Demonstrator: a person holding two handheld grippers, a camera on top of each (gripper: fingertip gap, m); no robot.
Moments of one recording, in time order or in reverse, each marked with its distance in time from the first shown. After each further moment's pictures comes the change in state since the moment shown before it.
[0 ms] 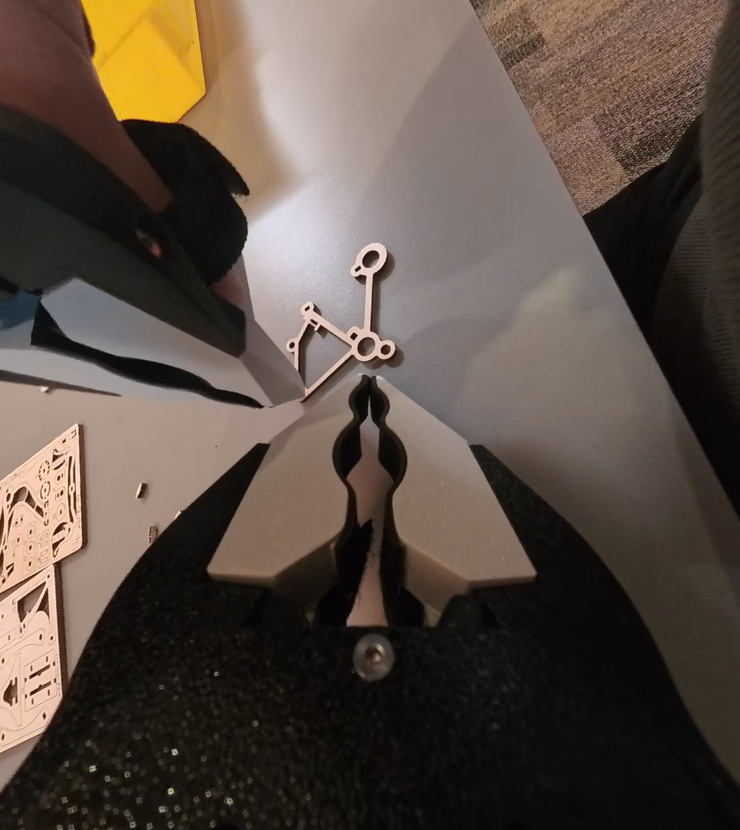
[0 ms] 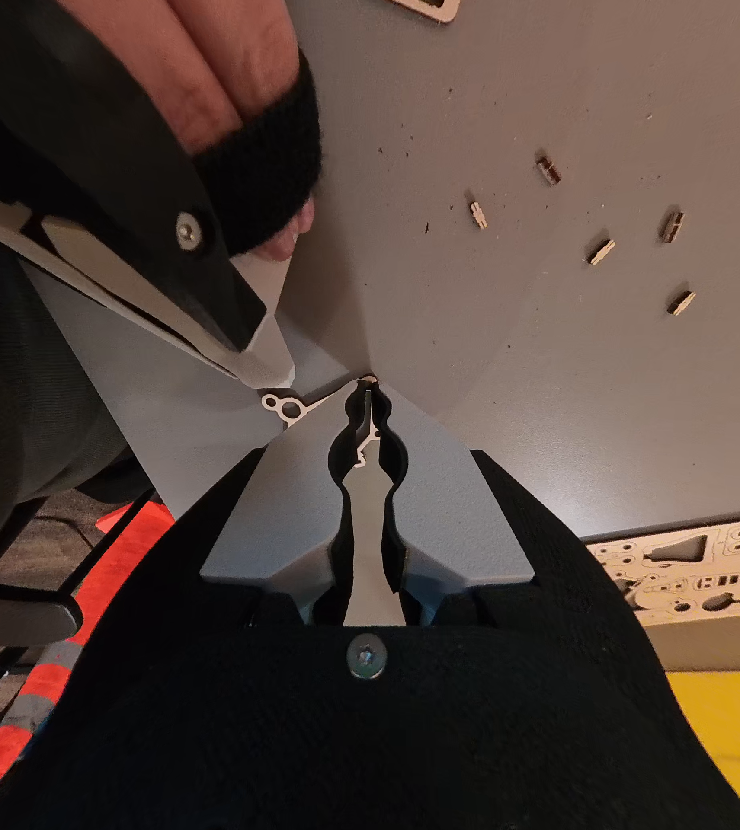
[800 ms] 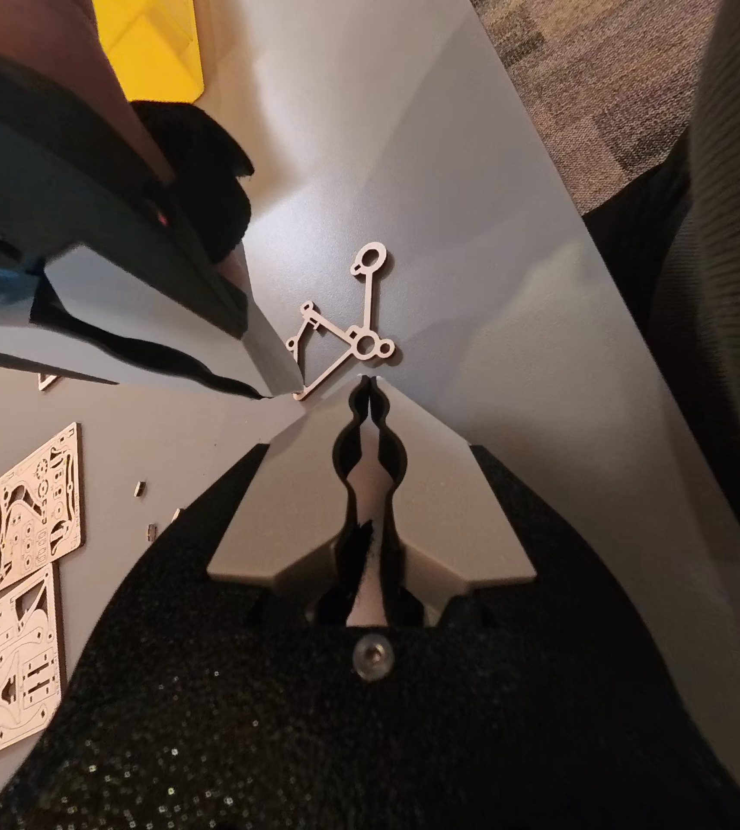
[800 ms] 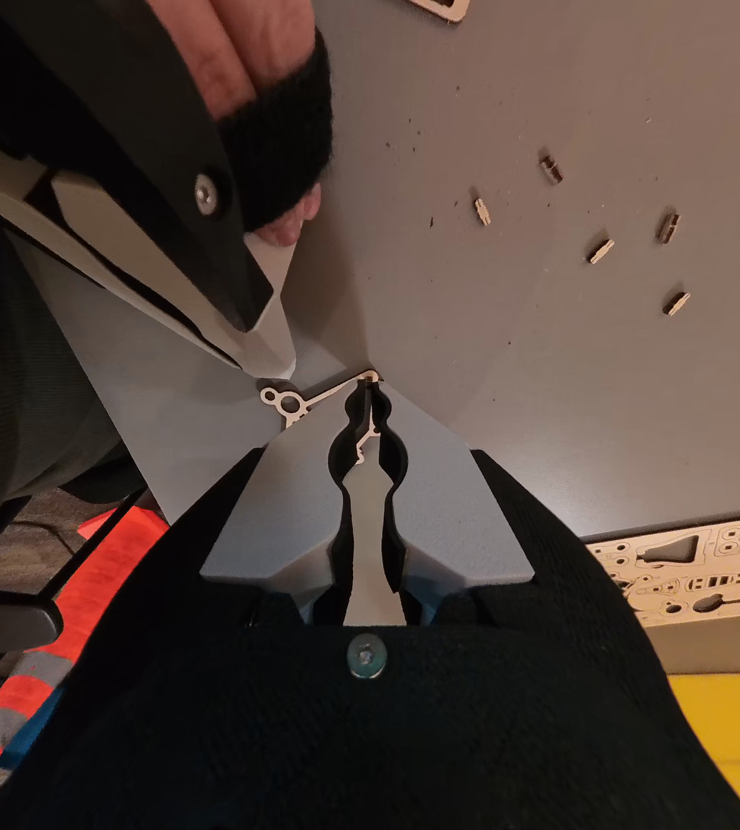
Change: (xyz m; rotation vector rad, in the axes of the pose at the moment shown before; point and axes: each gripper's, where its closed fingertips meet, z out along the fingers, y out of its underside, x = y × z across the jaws) left arm 0.001 0.001 0.000 -0.004 0.003 -0.004; right arm 0.000 0.002 -0.001 0.023 0.014 -0.027
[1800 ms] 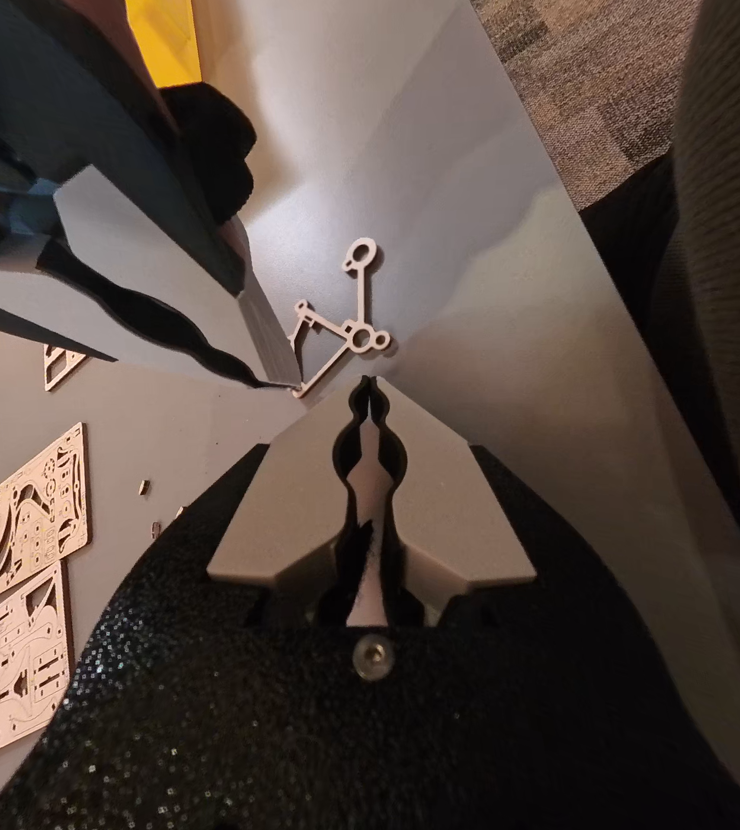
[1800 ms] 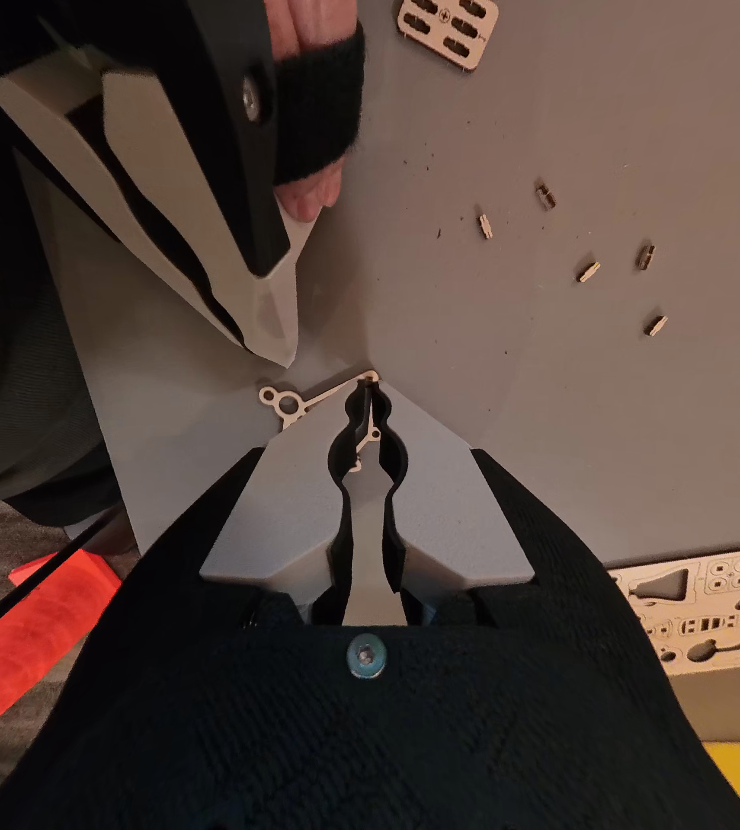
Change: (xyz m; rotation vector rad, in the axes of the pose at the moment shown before) left arm 0.001 0.000 -0.001 -0.009 -0.007 0.016; right arm 0.000 -0.002 -0.001 0.166 0.015 -0.091
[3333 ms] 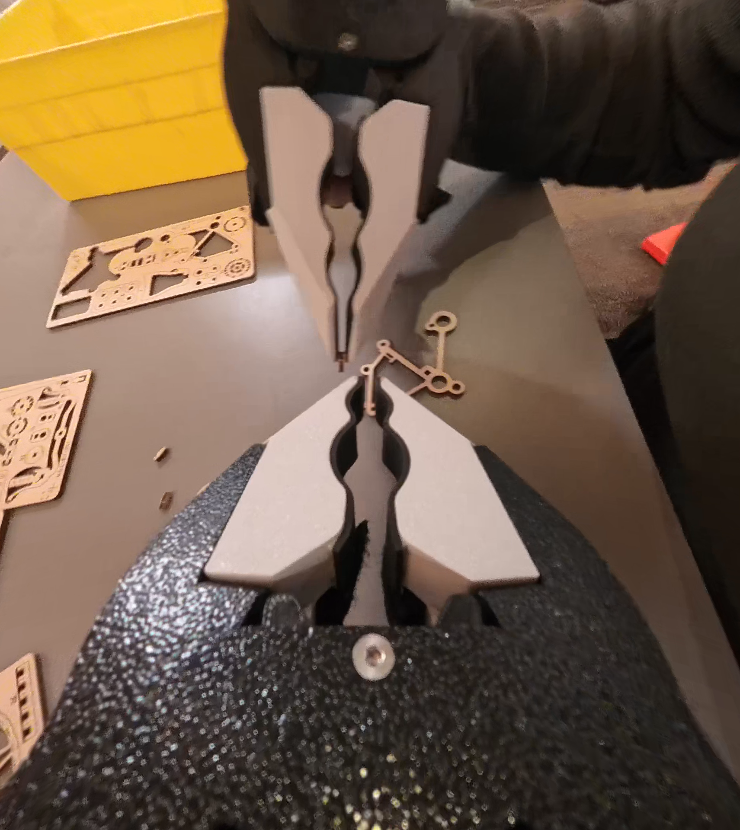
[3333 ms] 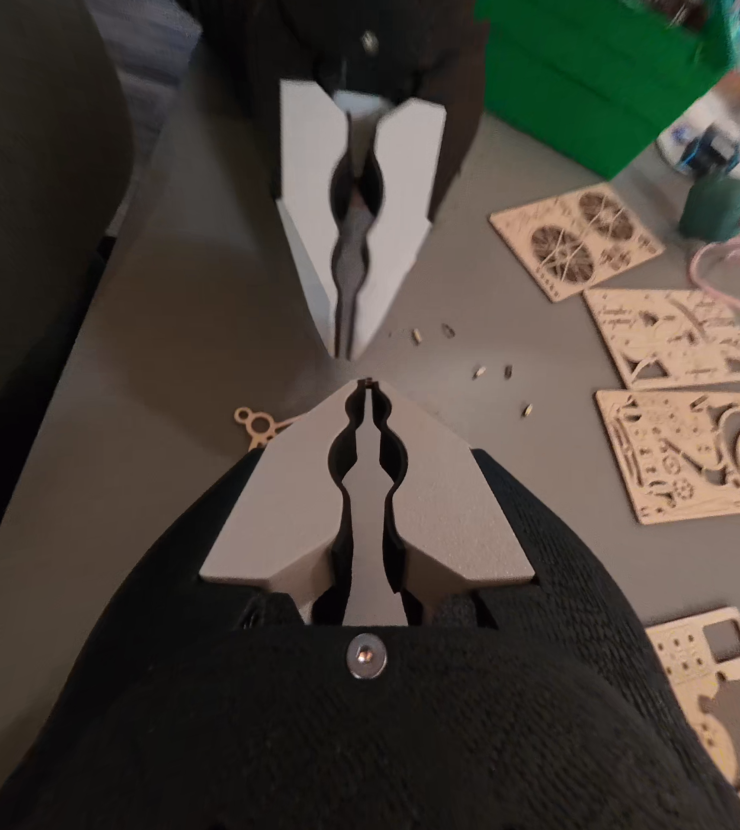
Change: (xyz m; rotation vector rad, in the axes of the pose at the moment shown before) left arm -0.047 -0.013 -0.021 0.198 0.025 -0.381; right arm 0.008 -0.012 -0.040 0.706 0.173 -0.220
